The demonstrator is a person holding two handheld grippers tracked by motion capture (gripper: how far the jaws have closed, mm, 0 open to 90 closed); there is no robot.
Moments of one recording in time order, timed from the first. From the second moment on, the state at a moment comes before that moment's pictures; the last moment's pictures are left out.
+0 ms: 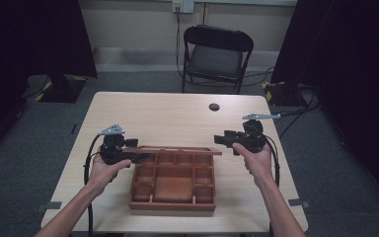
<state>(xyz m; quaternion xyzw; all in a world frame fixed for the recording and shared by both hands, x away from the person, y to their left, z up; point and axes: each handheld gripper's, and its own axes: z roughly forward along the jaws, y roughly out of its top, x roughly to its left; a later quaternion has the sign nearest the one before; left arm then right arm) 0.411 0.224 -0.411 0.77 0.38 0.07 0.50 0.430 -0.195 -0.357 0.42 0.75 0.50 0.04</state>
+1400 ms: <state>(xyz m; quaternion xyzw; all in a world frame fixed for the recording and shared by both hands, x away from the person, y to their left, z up) 0.391 0.215 -0.421 0.79 0.35 0.16 0.47 0.395 -0.080 -0.327 0.25 0.84 0.47 -0.09</state>
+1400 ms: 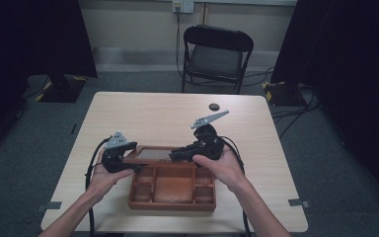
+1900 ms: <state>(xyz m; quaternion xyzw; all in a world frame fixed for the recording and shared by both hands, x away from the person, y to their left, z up) 0.390 0.215 -0.423 0.80 0.34 0.16 0.47 0.397 -0.078 -0.329 0.26 0.84 0.46 -0.12</state>
